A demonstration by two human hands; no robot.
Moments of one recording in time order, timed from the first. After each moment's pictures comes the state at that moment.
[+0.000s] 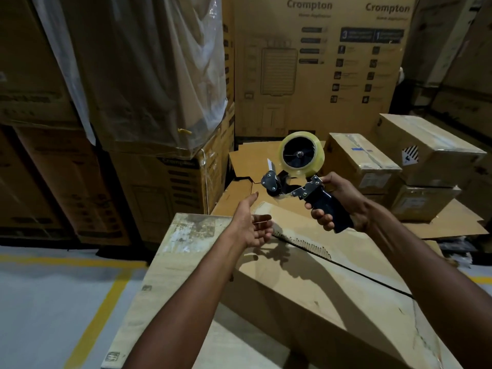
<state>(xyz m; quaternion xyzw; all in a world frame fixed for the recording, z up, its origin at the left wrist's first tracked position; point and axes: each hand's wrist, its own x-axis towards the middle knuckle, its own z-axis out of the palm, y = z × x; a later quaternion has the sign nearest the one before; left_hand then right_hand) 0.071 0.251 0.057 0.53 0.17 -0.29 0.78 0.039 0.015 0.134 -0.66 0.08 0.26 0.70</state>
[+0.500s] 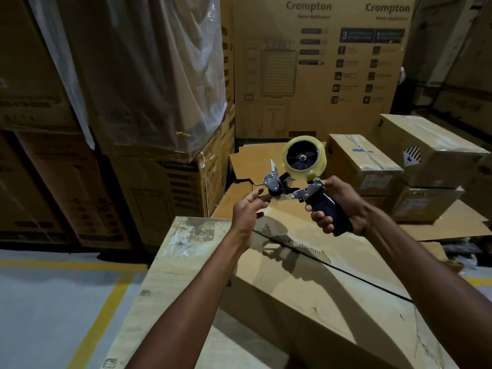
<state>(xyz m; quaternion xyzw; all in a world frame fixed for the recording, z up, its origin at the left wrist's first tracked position) 0.081 0.234 0.051 0.61 -0.02 -0.03 0.79 0.051 0.000 0.123 -0.62 0.08 0.28 0.73</state>
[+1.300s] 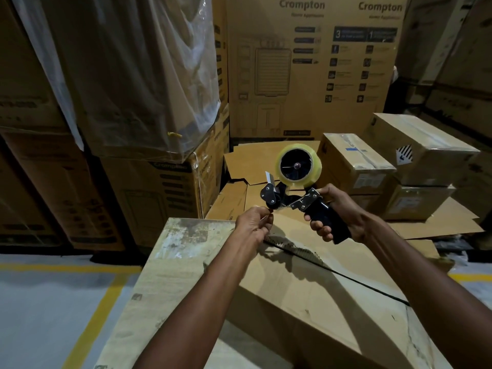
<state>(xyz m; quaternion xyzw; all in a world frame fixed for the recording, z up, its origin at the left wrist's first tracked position) 0.091 0.196 0.054 0.43 0.22 -0.17 0.86 0.049 -0.020 0.108 -0.66 0.09 0.27 0.70</state>
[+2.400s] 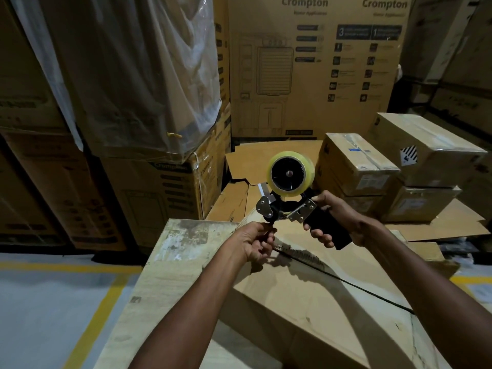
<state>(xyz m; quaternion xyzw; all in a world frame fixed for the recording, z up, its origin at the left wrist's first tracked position) 0.100 0.214 0.019 0.48 0.19 -0.40 0.76 0.063 -0.029 0.096 -0.73 0.02 0.30 0.62</state>
